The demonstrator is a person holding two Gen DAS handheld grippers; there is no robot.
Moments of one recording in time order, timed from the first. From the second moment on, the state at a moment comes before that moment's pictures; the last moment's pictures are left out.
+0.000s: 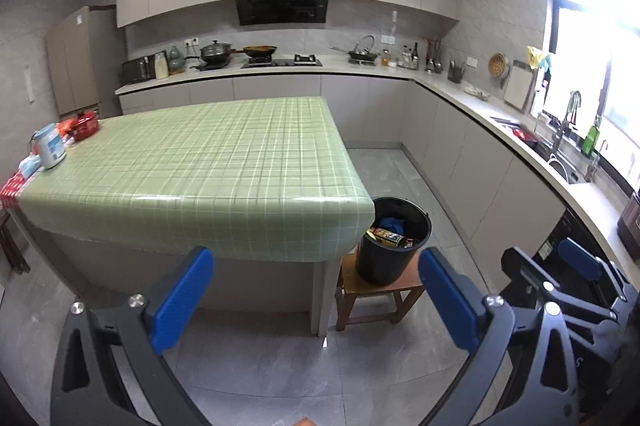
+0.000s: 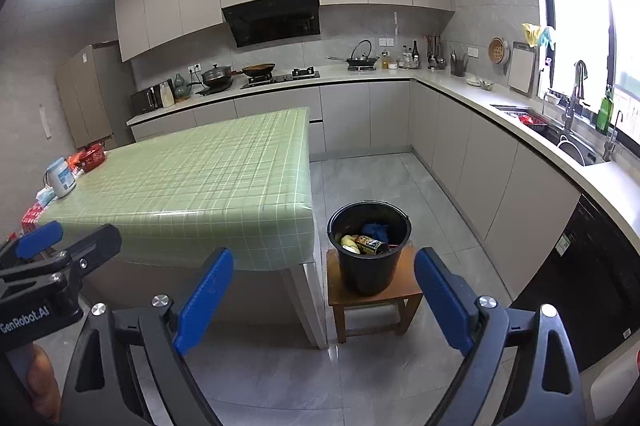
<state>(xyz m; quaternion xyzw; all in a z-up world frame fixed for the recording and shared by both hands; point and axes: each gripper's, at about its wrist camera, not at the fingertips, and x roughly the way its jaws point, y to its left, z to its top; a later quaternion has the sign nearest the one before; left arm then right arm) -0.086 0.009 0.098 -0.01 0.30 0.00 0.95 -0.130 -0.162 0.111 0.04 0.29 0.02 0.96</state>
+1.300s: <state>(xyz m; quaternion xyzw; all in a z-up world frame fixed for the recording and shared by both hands) -0.107 -0.010 0.079 -0.02 0.32 0.03 0.95 -0.116 -0.205 0.093 0.07 0.32 0.02 0.94</state>
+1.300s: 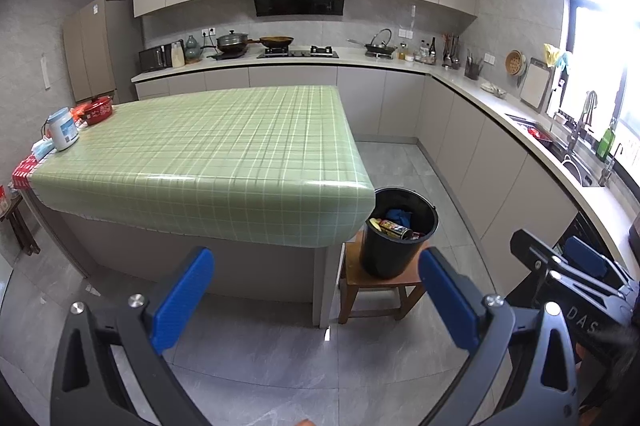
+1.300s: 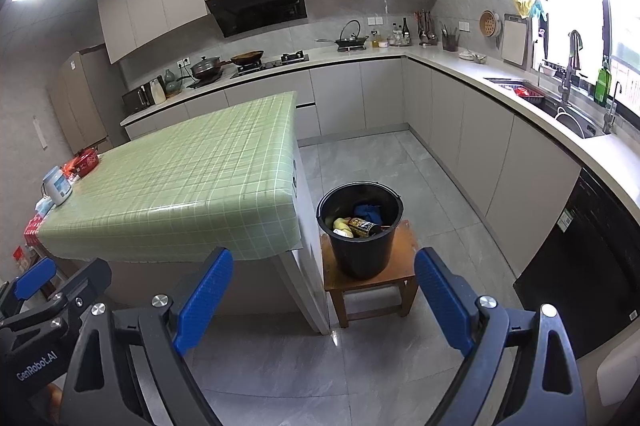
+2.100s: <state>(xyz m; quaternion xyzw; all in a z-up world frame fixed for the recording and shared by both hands) -0.108 -0.010 0.081 -0.03 0.32 0.03 0.95 -0.116 -0.206 0.091 0.07 0.32 0.02 0.94</state>
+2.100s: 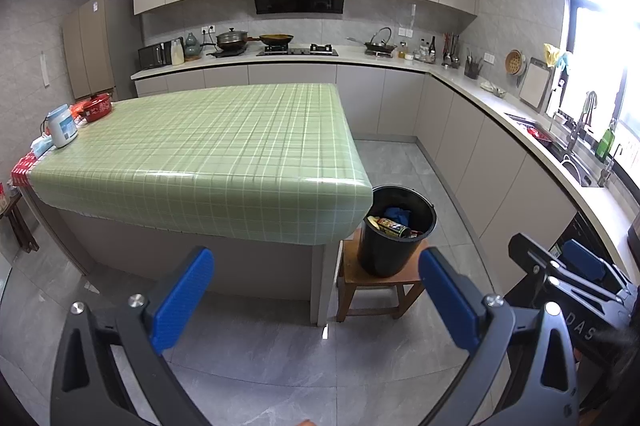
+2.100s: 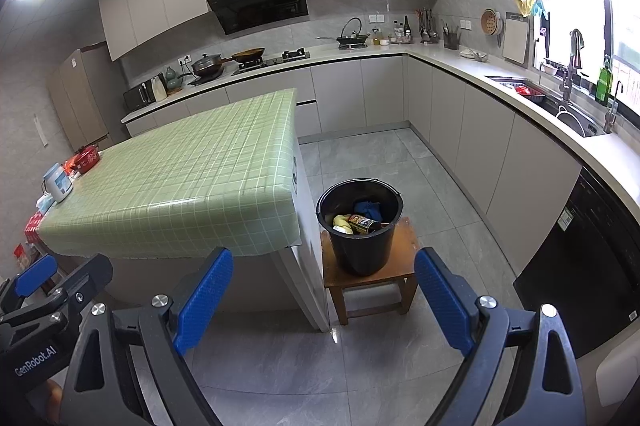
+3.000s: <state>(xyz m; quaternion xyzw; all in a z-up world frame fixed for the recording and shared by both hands) -0.107 -0.009 0.082 -0.03 0.32 0.03 0.95 -0.115 -0.207 0.089 0.07 0.33 0.03 0.94</state>
